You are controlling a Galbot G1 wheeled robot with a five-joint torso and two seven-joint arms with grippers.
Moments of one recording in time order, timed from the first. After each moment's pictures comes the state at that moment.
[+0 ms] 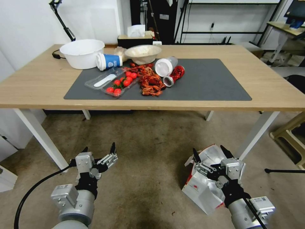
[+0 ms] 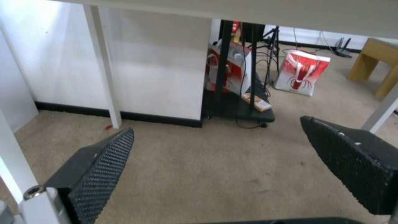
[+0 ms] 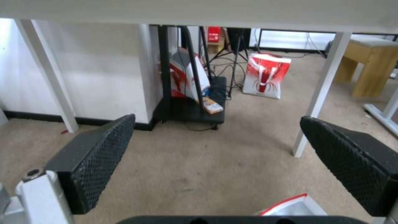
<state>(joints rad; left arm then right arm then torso) 1.84 -1.38 -0.42 -2.50 -0.29 0.29 -0.32 -1.92 1.56 0.57 2.46 0.01 -0.15 -0.16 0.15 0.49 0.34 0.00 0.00</state>
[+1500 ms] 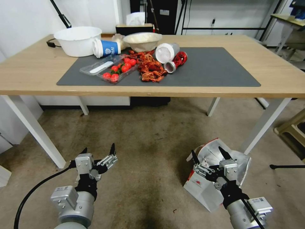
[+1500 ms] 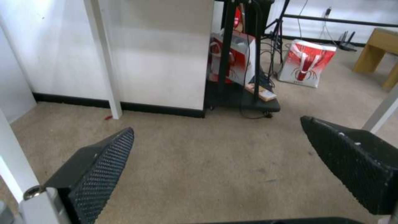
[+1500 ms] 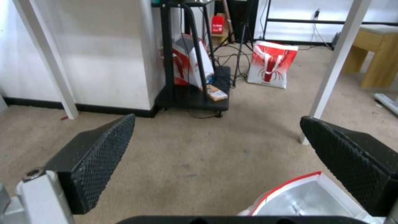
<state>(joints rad) 1.86 -1.38 -0.42 -2.50 -0.27 0.27 -0.31 -1.92 1.55 0.57 2.44 0.01 -0.14 -0.17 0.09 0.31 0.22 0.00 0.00</state>
